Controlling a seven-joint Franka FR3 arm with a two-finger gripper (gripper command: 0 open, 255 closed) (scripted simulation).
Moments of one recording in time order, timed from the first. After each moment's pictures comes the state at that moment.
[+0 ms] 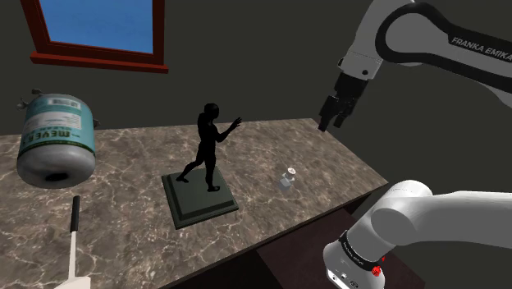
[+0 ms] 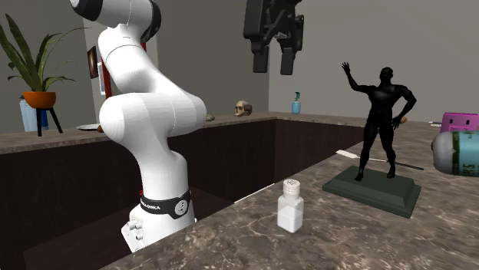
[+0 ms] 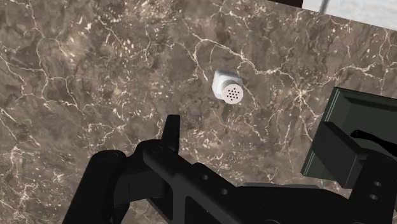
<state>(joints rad) -0.01 -0.80 0.07 -2.38 0.09 1.50 0.05</state>
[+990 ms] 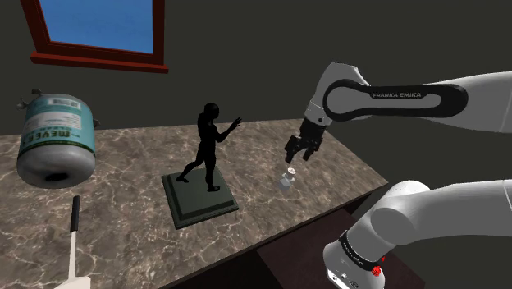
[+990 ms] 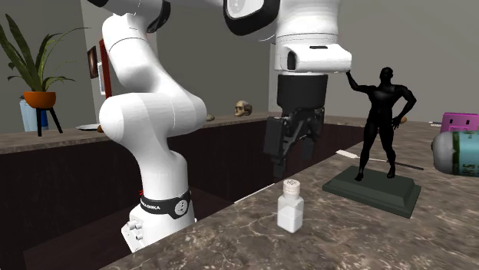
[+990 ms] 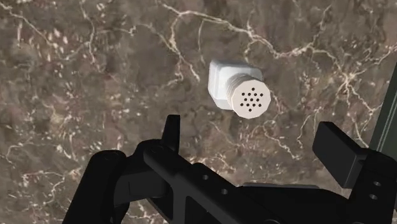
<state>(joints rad) -0.03 -0.65 0.11 -2.71 0.20 1.99 0.12</state>
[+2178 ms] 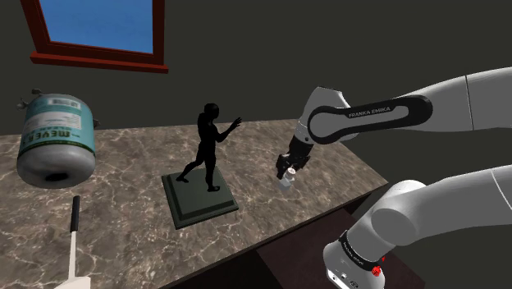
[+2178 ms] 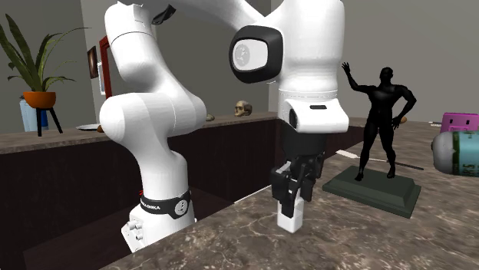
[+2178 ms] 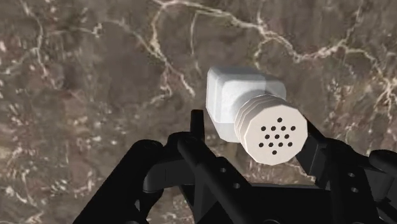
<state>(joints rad) -0.01 -0.51 0.14 -2.82 0.26 2.24 0.12</state>
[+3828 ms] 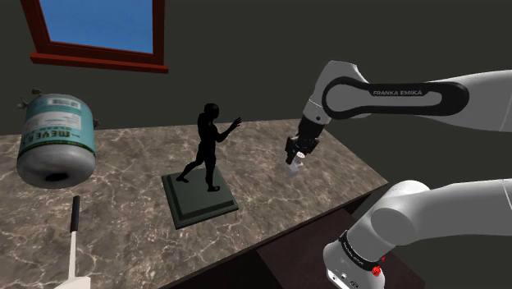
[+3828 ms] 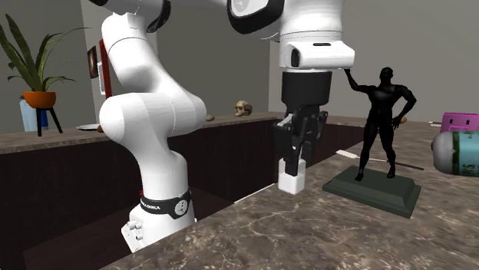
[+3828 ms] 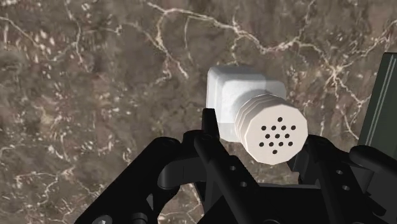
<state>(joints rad) -0.02 -0.64 0.12 -2.70 0.22 1.99 0.15</state>
